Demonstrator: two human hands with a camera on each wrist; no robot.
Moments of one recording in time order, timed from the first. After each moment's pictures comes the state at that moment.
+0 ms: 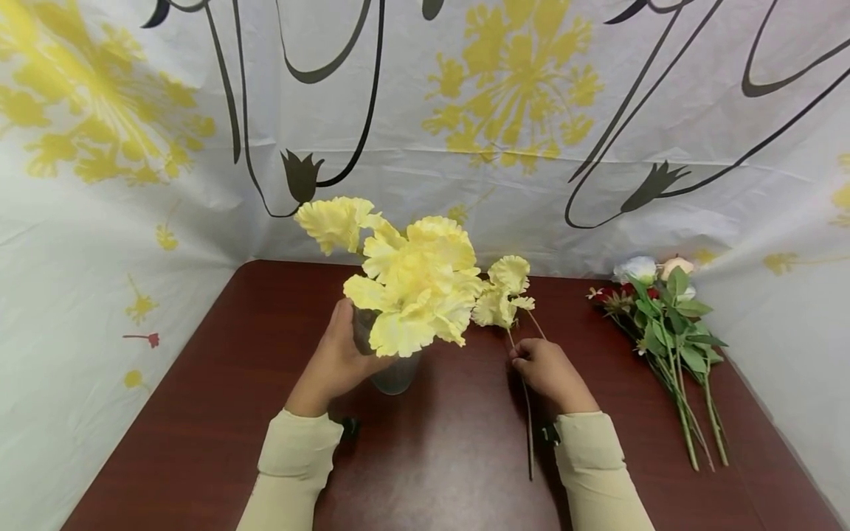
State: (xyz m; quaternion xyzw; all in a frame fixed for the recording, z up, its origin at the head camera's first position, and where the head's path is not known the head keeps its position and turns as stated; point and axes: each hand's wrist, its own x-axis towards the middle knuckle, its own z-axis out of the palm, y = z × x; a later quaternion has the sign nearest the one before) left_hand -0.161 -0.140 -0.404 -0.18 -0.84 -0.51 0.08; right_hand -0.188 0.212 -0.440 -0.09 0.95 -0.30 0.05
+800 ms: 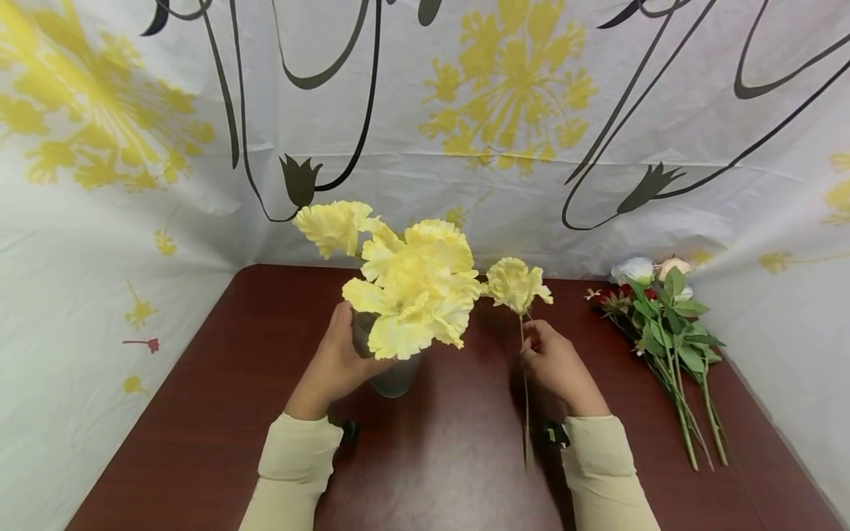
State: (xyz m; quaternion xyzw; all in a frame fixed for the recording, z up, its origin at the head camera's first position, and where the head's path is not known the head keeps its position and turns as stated) left_hand -0.162 -0.141 -0.404 -0.18 -0.84 -0.50 0.07; right_hand -0.180 0.215 -0.419 -0.08 0.92 -0.38 -0.01
